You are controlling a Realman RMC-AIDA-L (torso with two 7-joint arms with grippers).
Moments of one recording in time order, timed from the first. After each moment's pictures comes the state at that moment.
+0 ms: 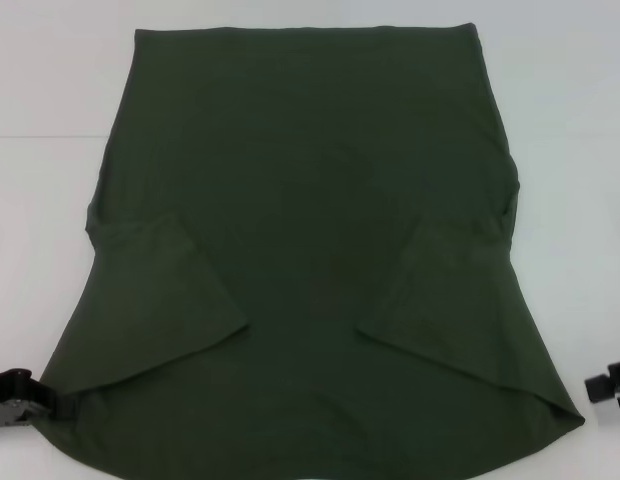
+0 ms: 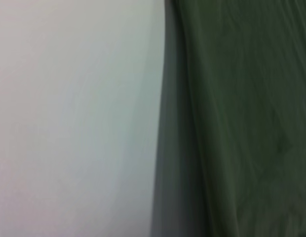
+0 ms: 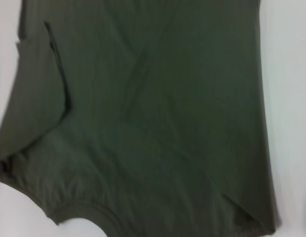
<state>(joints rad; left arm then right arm) -0.53 -1.91 0.40 0.62 2.64 1.62 -2.39 0.58 1.87 -0.66 -0.75 -2.48 -1.80 2.54</state>
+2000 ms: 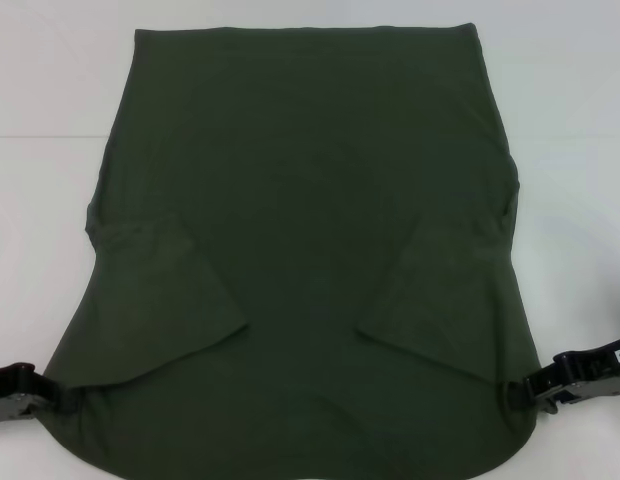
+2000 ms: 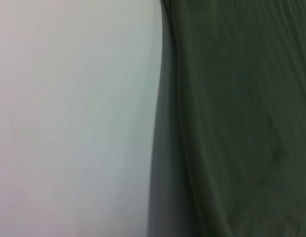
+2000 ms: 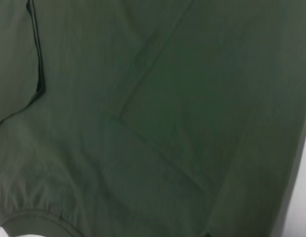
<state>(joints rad) -0.54 -1.91 0.40 0.62 2.62 1.60 -2.38 0.68 2.00 -0.71 -0.67 -2.60 -1.57 2.48</state>
